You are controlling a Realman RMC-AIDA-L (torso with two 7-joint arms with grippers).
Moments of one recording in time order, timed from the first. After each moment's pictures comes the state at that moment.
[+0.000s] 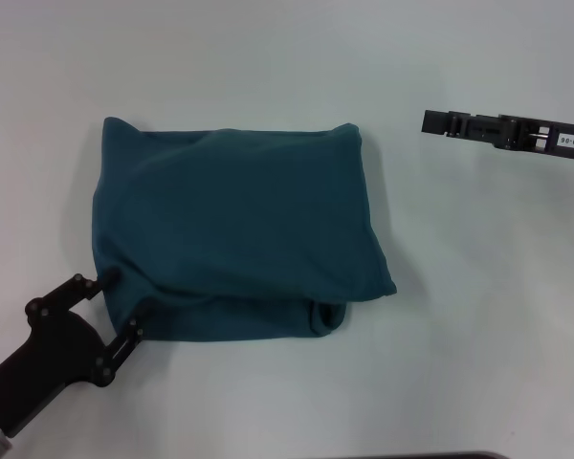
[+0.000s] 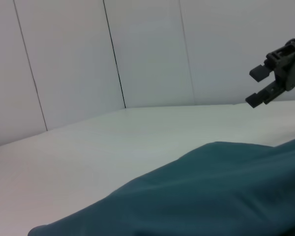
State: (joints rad) left arm -0.11 -2.17 -2.85 -0.22 -1.18 1.53 -0.21; right arm 0.50 2.05 -0.52 -0.58 -2.05 -1.49 1.85
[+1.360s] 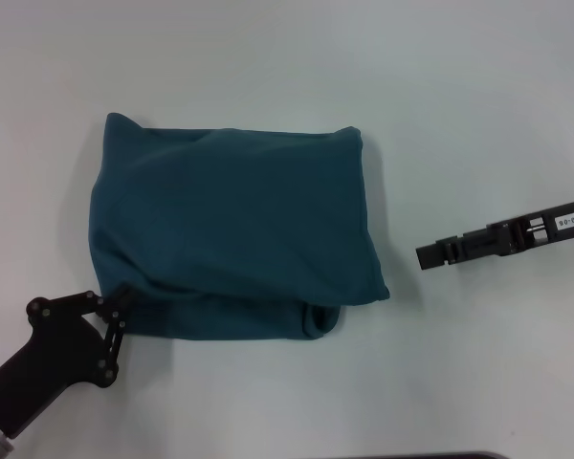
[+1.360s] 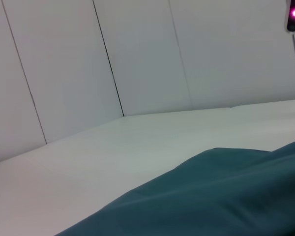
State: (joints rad) left arm -0.10 -2.17 -2.85 -0.21 -1.19 1.55 -0.14; right arm 0.56 1.97 -0.75 -0.59 -2.27 -1.68 2.09
